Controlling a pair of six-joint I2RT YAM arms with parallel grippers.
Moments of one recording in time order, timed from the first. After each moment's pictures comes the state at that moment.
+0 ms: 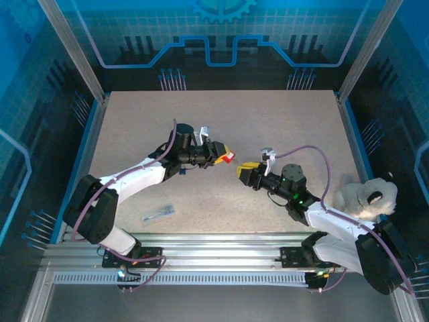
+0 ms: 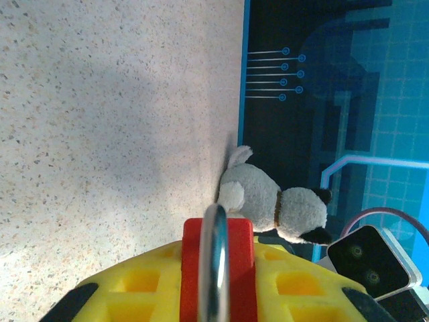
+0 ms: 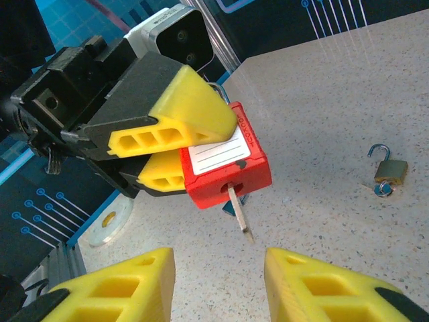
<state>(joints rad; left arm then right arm) -0.52 1.53 0.93 0.14 0.62 -1.19 0.53 1.07 0.33 0.59 -0.37 0.53</state>
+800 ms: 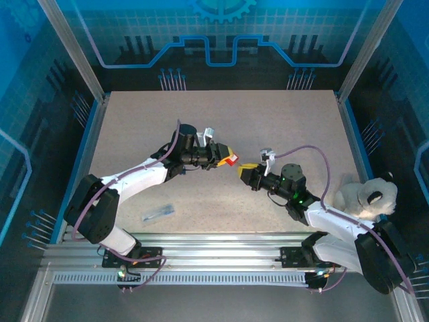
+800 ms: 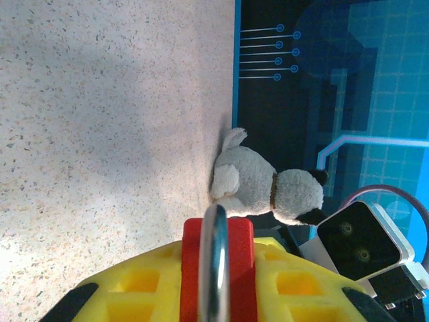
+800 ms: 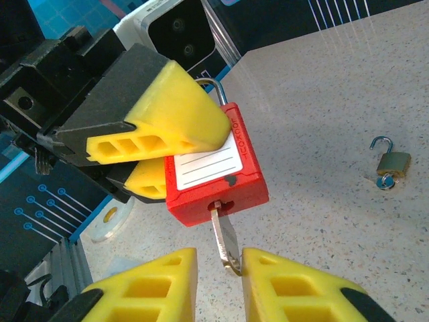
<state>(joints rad) -0.54 1.54 0.95 0.14 0.65 -1.19 0.52 1.08 0.33 0.58 -0.39 0.53</state>
